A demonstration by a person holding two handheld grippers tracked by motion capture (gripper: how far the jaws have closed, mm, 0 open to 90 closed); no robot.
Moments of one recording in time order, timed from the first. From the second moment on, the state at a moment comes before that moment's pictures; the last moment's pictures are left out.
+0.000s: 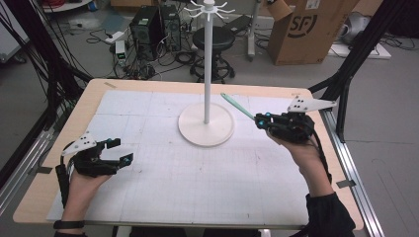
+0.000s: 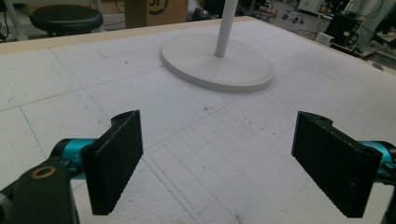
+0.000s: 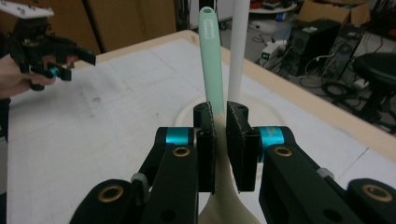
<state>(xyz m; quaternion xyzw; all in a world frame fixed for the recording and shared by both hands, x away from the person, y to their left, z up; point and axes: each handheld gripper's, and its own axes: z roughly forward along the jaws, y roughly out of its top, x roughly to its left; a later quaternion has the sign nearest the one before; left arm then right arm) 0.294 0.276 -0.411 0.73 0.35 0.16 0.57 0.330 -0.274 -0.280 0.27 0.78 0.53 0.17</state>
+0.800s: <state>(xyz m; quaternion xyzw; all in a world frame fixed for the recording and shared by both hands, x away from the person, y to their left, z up) 0.294 0.277 -0.411 0.73 0.35 0.16 0.57 0.338 -0.281 -0.185 0.25 0.77 0.55 0.21</state>
